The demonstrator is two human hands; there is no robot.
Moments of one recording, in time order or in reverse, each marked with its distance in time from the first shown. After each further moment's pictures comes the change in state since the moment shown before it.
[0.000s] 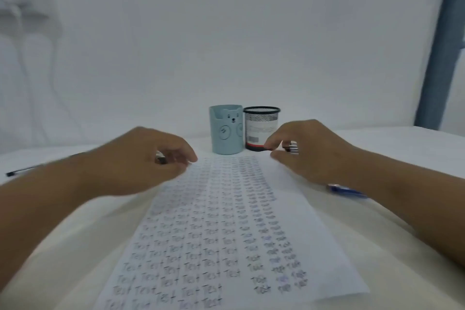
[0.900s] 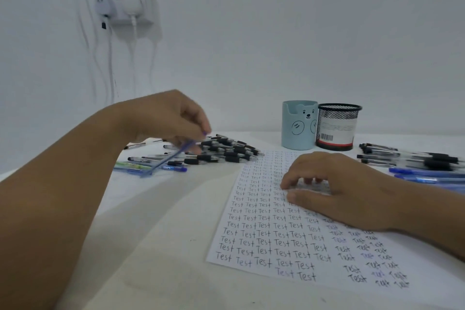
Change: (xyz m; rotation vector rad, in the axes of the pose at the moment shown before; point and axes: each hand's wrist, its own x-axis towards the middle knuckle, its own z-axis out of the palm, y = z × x) left_hand -0.025 -0.037 -0.074 -0.225 -0.017 -0.308; right_hand -0.017 -0.073 0.033 0.169 -0.303 -0.353
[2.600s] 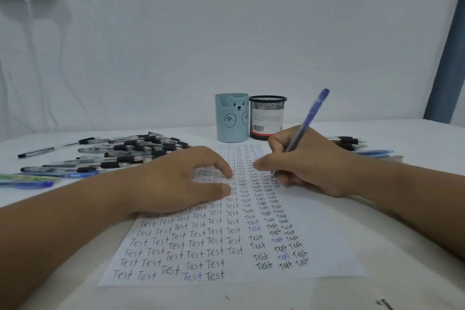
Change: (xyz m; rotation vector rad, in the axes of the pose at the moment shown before) left_hand 0.007 0.032 0.132 0.128 -0.246 0.255; right_hand -0.030 0.013 -0.028 0.704 0.199 0.476
